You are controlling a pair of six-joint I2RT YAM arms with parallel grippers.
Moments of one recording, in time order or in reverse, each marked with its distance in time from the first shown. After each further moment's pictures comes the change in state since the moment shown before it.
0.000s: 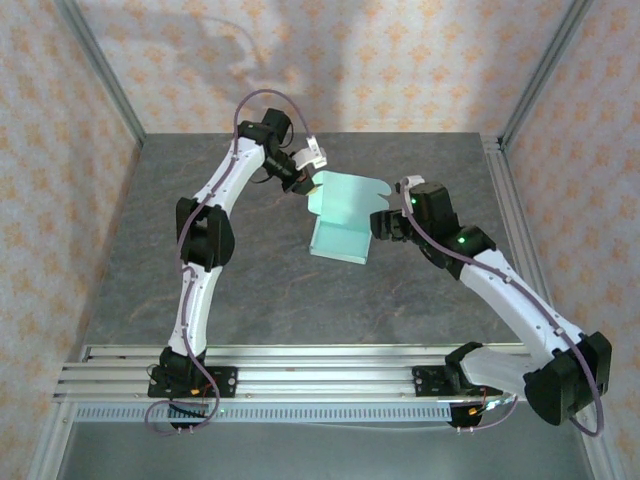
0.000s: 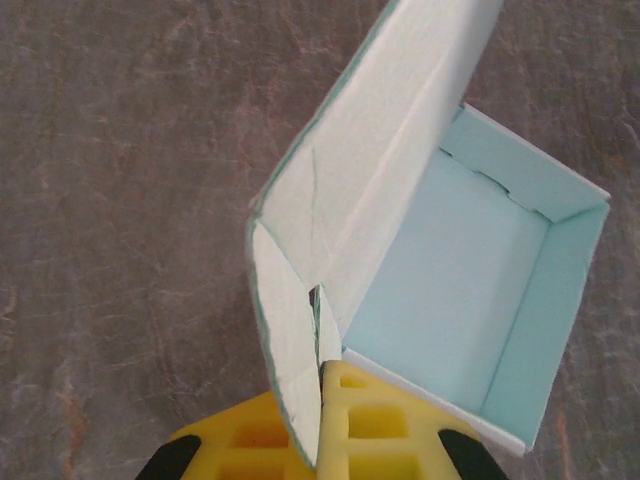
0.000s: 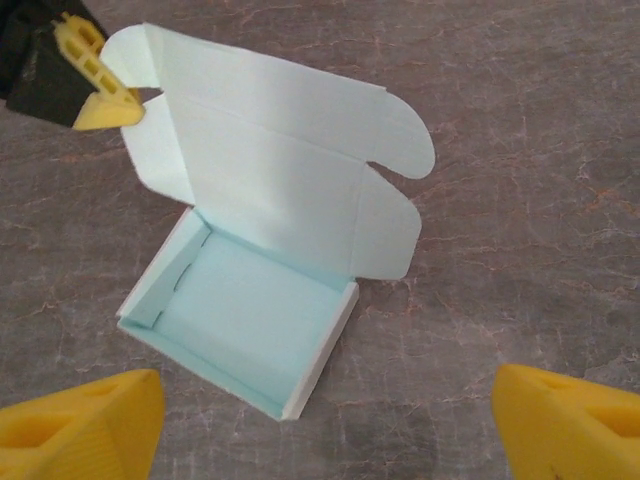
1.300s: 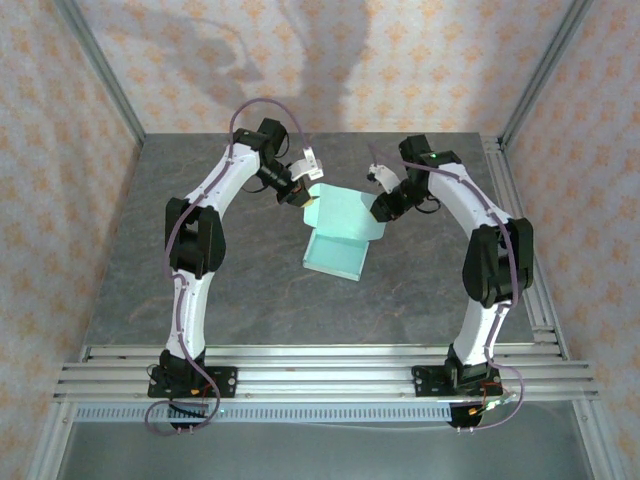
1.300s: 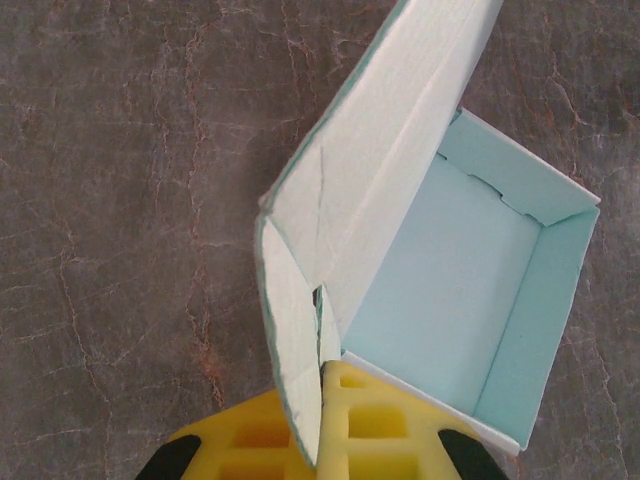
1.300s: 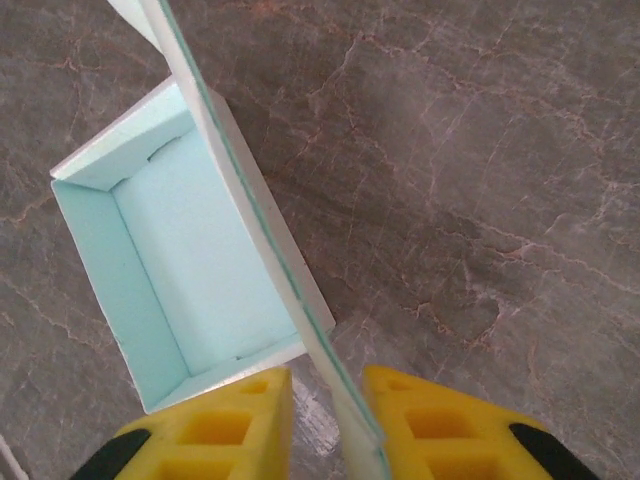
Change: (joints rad) left arm 0.000 -0.131 -0.234 0.043 0.026 0.051; right arm -0.225 0.717 0.589 -0.495 -0.541 -0.678
